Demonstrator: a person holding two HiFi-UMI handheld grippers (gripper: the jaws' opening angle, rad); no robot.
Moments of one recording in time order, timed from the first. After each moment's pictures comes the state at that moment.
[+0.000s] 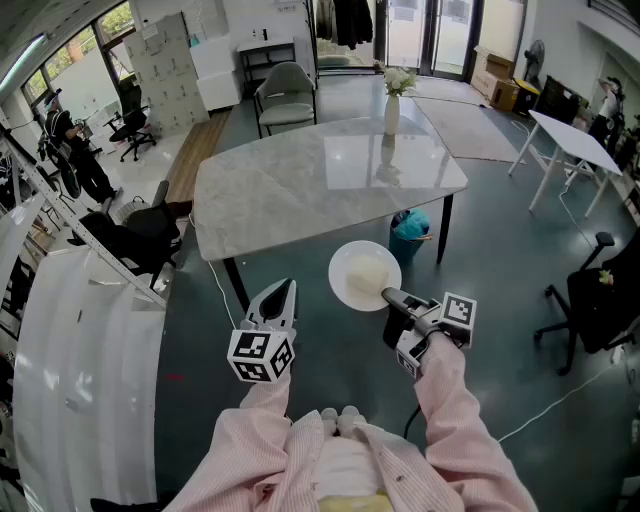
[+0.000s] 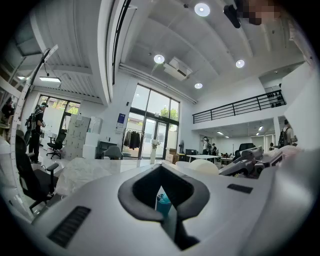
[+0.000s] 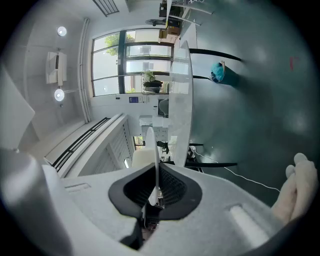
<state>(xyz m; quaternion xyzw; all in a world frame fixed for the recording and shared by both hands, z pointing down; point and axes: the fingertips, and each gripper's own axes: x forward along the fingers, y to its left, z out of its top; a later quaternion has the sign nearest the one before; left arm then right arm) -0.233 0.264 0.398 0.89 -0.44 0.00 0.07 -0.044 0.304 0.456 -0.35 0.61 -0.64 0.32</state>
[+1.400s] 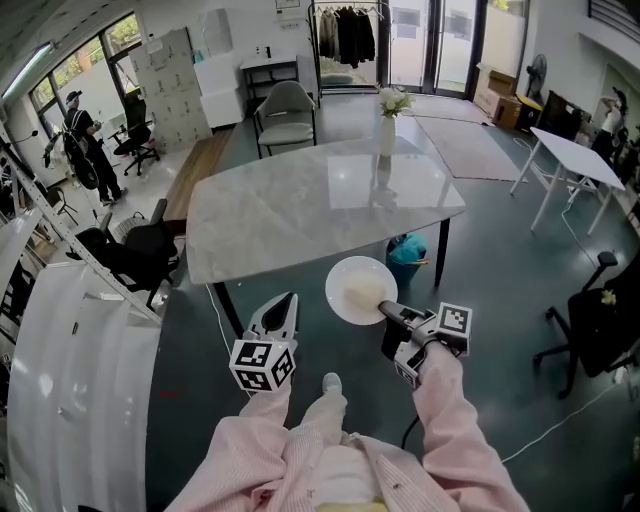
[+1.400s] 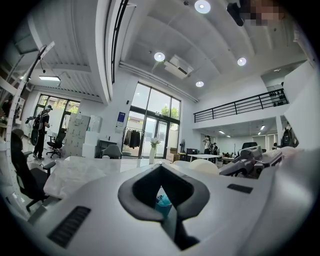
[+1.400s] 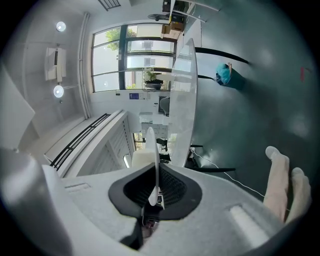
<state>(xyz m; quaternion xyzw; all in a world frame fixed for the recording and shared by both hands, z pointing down) -0.173 0.226 0.411 0.89 -0.45 0.01 0.08 0.009 0.261 0.465 -0.34 0.62 -0.64 0.30</state>
